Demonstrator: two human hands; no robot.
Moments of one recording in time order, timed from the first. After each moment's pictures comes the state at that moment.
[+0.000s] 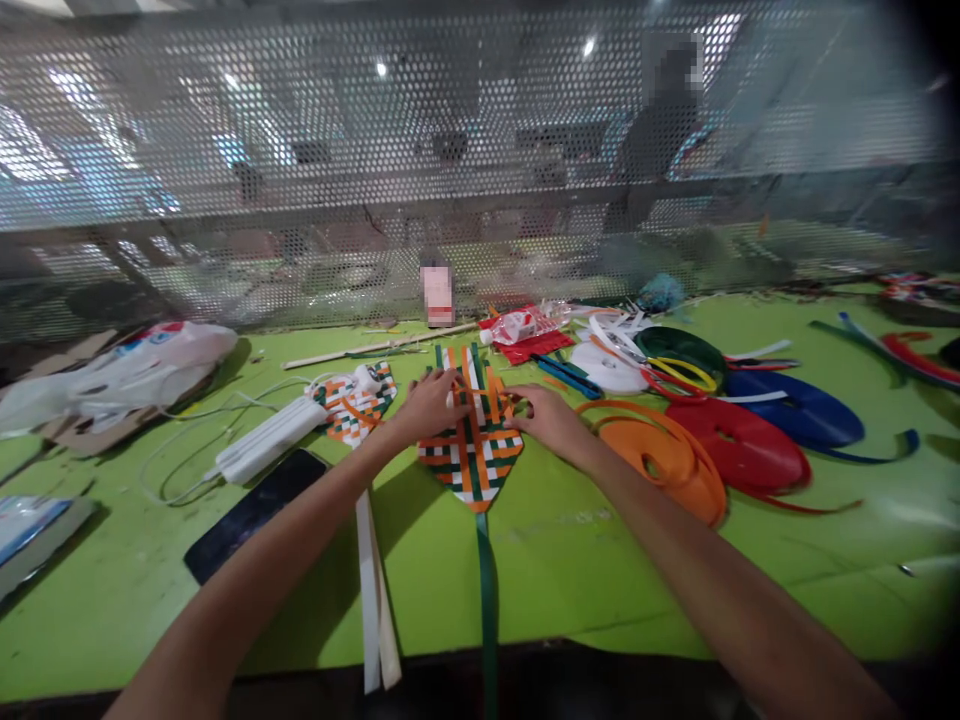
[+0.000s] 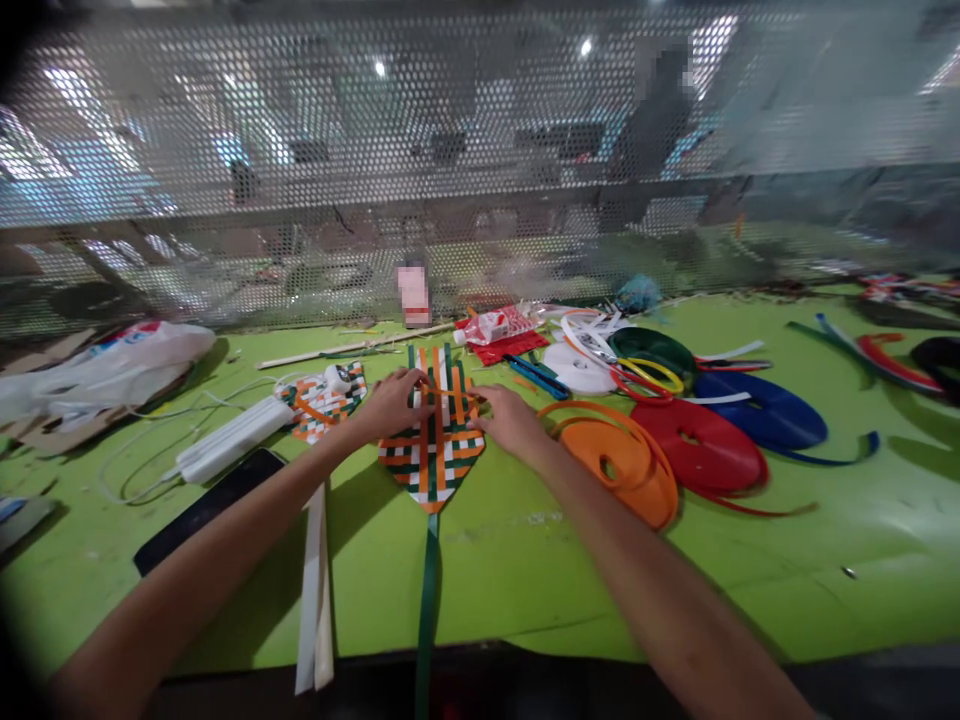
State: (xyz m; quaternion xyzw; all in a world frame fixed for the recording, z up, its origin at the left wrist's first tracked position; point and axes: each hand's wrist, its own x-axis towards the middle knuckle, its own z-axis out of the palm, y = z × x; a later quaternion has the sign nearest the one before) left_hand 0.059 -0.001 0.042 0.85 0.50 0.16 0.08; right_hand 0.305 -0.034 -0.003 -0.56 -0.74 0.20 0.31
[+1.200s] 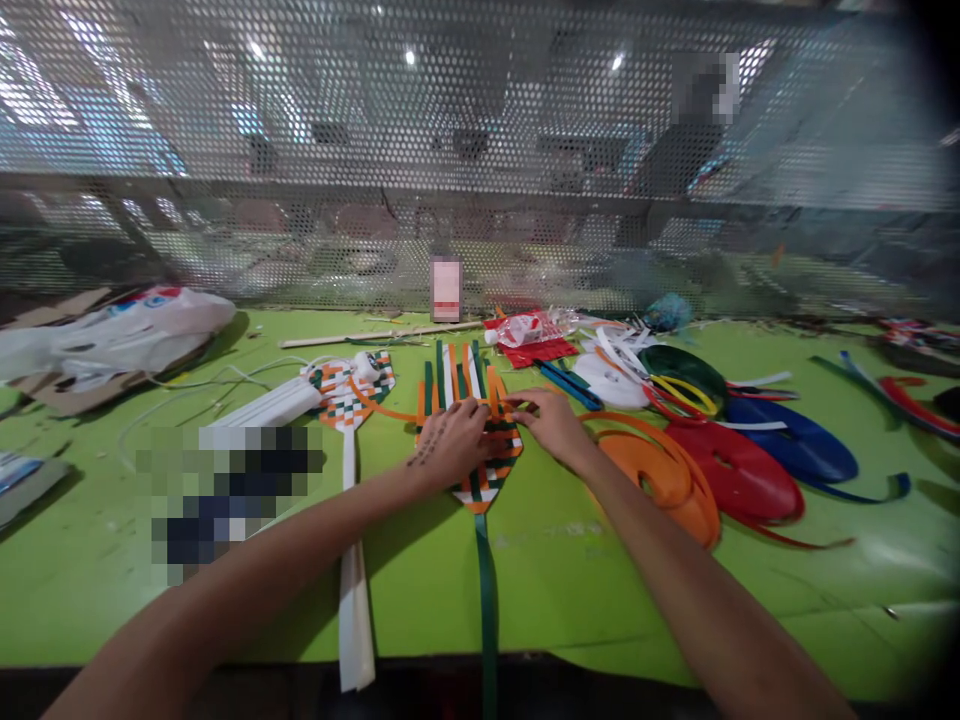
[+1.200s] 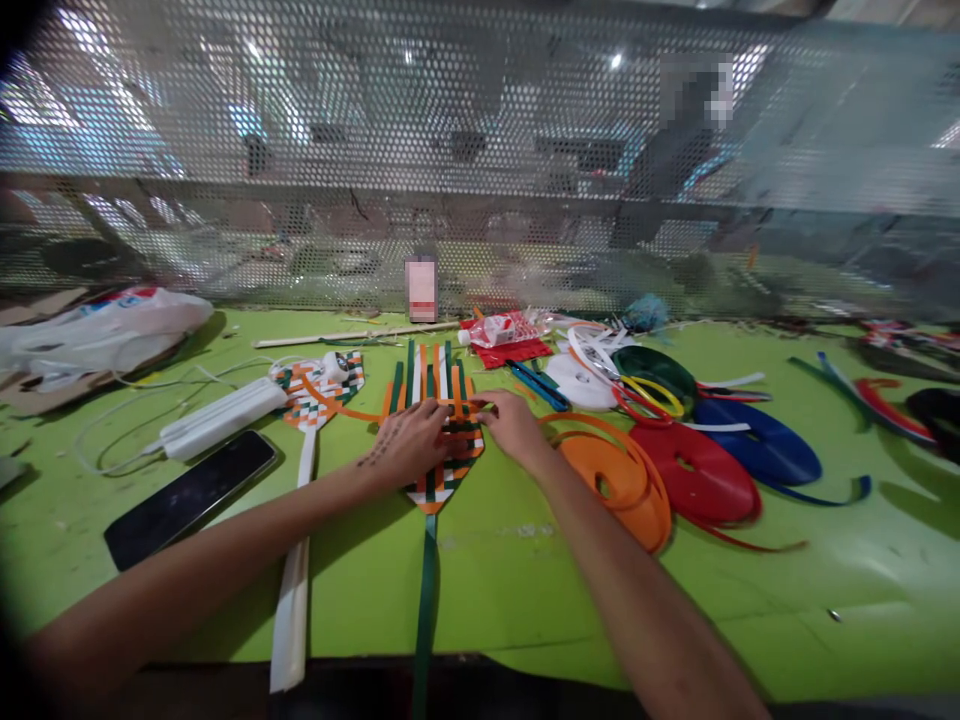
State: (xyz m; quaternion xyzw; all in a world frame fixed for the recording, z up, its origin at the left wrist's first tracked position) left_hand 0.099 -0.057 0.010 0.86 0.49 0.14 0.04; right_hand 0.310 -0.028 -0.001 -0.54 -0.74 0.20 0.34
